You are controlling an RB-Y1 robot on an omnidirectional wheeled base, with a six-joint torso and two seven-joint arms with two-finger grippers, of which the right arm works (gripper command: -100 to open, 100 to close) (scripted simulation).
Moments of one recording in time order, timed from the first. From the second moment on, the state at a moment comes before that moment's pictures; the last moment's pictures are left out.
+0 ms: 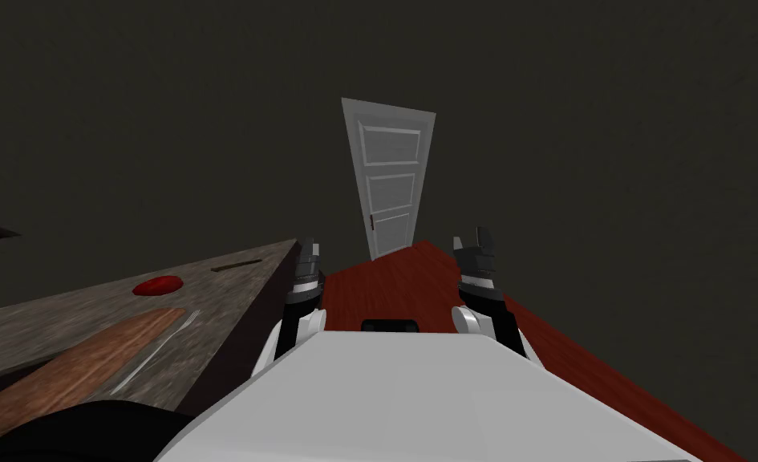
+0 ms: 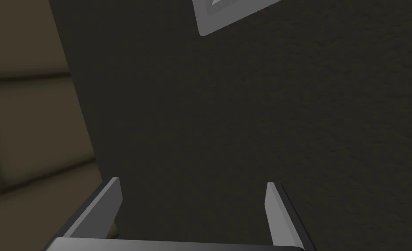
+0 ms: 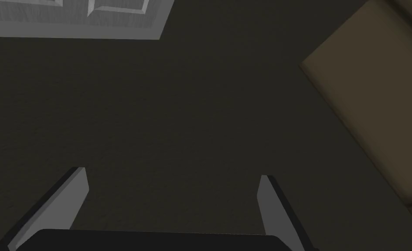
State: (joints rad) arm 0.53 0.03 -0.01 -2.27 -0.04 -0.46 0.05
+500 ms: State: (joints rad) arm 0.49 0.00 -0.01 -2.17 -0.08 -0.49 -0.02
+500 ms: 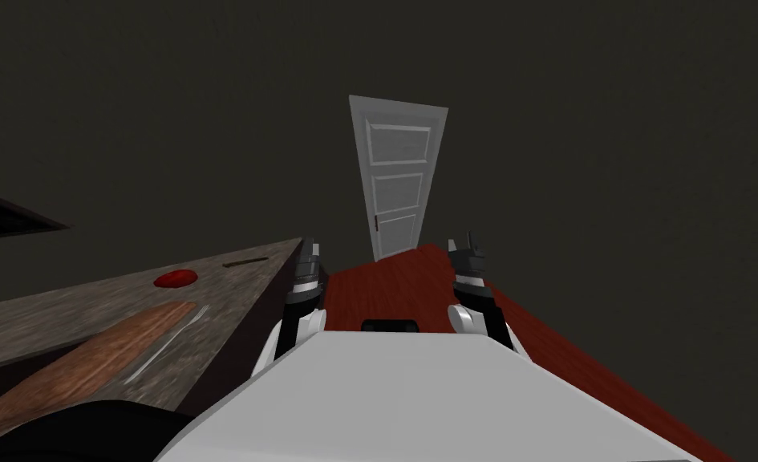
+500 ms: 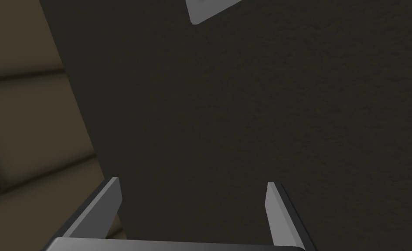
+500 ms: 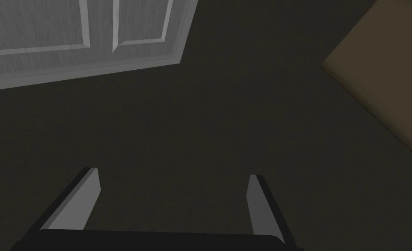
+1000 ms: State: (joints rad) arm 0.45 -0.02 0.00 -2.08 -0.13 -0.51 -0.10
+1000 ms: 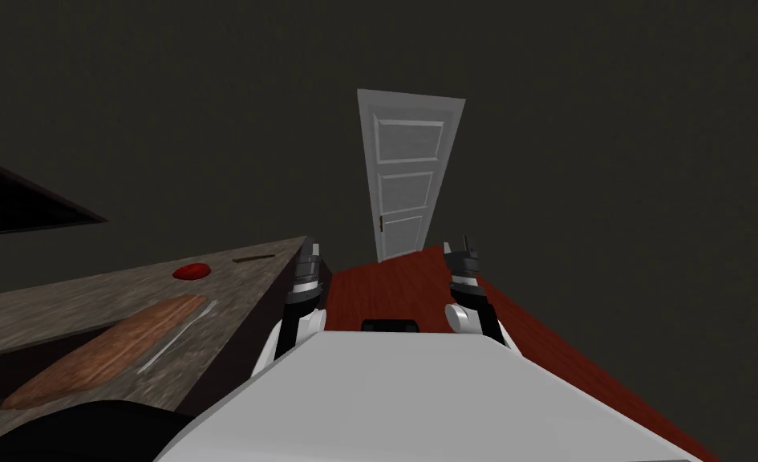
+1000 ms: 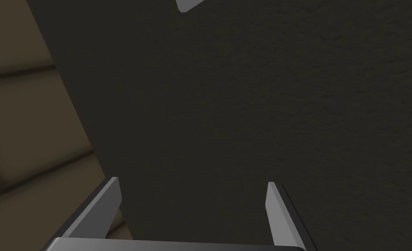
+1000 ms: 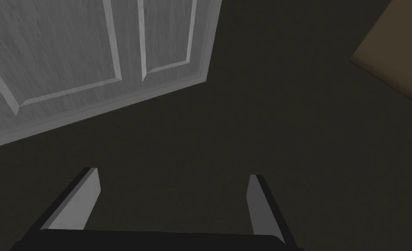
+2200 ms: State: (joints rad) arm 0.32 -0.07 0.00 -1.75 -0.26 -0.60 -0.36
